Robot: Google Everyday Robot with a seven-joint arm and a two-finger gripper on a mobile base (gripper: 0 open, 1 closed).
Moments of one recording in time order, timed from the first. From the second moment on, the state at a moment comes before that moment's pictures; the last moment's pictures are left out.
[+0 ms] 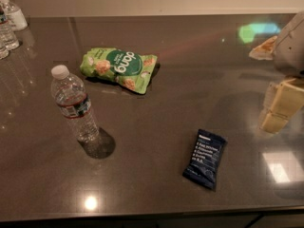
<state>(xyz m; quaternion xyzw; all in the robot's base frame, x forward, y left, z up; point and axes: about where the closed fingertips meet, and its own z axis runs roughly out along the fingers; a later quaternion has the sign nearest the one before) 0.432 -0.203 0.959 -0.63 0.76 0.00 0.17</state>
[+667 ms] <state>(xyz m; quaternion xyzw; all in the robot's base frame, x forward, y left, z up) 0.404 -0.165 0.910 -0.69 0.68 0.12 0.20</state>
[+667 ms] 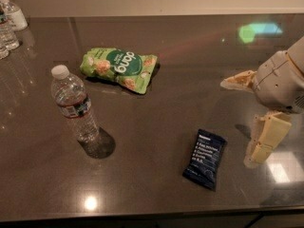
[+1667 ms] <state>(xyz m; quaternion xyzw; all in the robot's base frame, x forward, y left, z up) 0.394 -0.143 0.860 -0.73 0.62 0.18 0.21</state>
